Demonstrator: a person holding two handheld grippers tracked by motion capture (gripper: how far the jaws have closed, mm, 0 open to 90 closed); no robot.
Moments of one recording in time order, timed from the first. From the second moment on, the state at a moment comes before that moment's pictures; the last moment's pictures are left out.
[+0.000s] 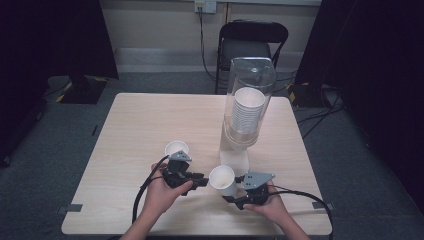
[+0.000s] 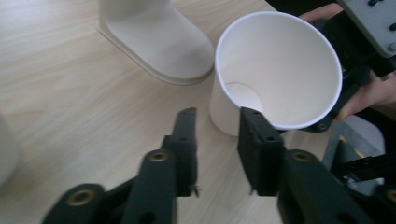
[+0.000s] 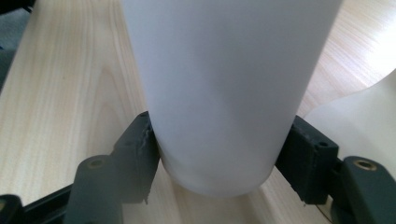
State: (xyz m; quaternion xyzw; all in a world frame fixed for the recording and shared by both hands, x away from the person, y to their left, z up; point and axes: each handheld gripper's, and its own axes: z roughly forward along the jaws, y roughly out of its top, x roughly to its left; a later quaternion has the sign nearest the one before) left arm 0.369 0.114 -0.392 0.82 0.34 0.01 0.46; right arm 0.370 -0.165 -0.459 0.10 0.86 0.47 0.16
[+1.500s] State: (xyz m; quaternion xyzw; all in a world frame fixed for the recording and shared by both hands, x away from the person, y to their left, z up) left arm 0.376 0.141 -0.382 0.80 0.43 0.04 0.41; right arm 0.384 -0.206 -0.459 0.18 0.88 0.41 0.18
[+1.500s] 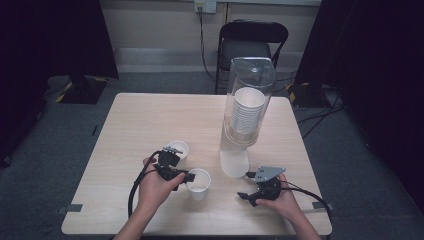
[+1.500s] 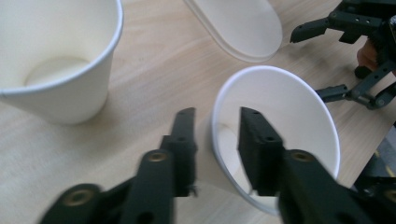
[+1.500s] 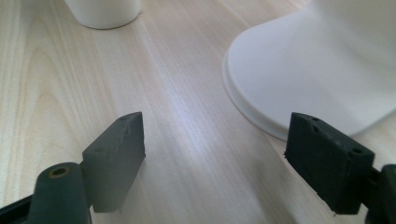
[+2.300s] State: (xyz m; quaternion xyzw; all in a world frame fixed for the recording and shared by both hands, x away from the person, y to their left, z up) left arm 0.347 0.247 -0.462 0.83 0.37 0.14 0.39; right arm 0.391 -0.224 -0.460 0.23 0.88 0.39 0.16
